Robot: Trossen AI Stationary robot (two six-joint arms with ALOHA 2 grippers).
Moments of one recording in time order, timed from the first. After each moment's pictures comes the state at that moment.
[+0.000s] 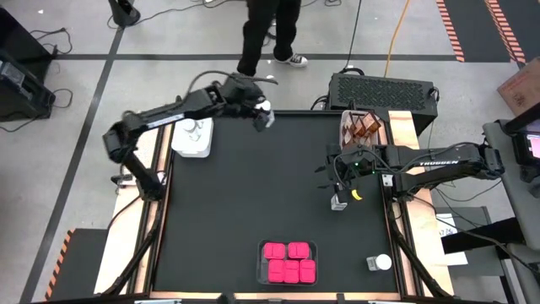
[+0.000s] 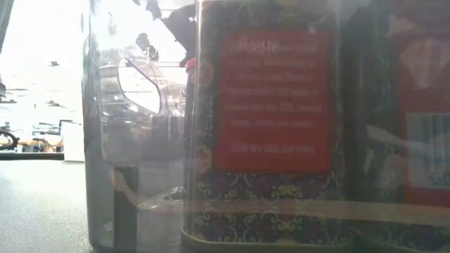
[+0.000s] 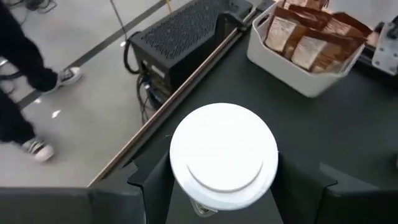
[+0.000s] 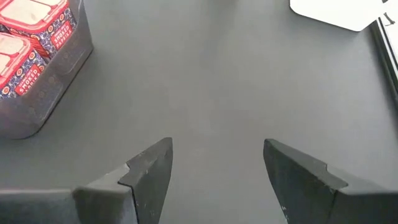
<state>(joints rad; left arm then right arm) 0.50 1.68 1.51 -0.48 -0.01 -0.10 -0.07 1.00 0.71 -0.39 -0.08 -0.27</state>
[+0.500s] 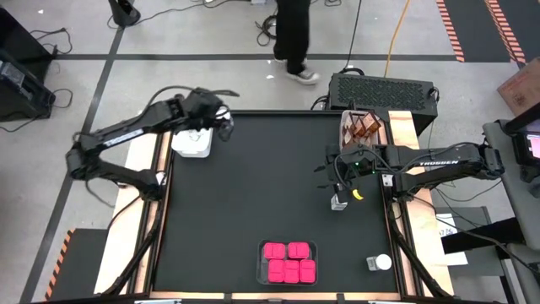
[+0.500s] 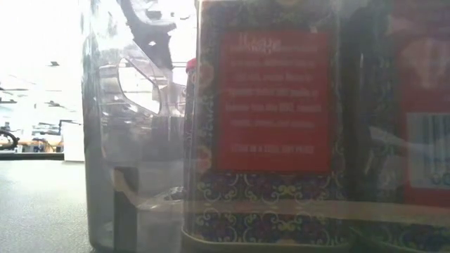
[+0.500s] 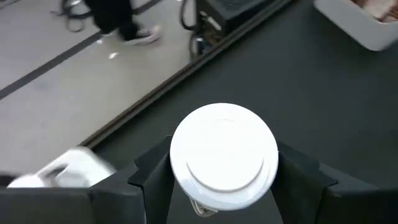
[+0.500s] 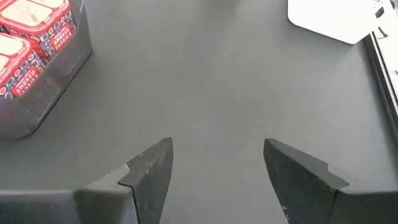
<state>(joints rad) 0.49 1.29 1.26 -0.78 -0.20 -0.25 -0.07 1.00 0.71 -0.37 -0.08 -0.31</state>
